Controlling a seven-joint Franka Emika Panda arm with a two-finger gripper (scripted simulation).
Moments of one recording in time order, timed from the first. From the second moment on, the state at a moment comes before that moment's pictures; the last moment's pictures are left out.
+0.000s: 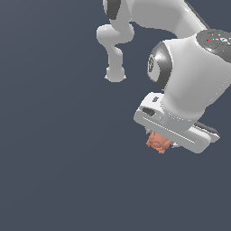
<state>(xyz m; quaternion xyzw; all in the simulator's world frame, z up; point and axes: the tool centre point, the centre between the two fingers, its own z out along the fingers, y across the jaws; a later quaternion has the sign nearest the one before) 0.119 0.149 0.254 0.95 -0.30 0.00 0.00</state>
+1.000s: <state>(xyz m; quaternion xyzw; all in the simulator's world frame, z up) 0.141 0.176 0.308 0.95 -0.30 0.00 0.00</state>
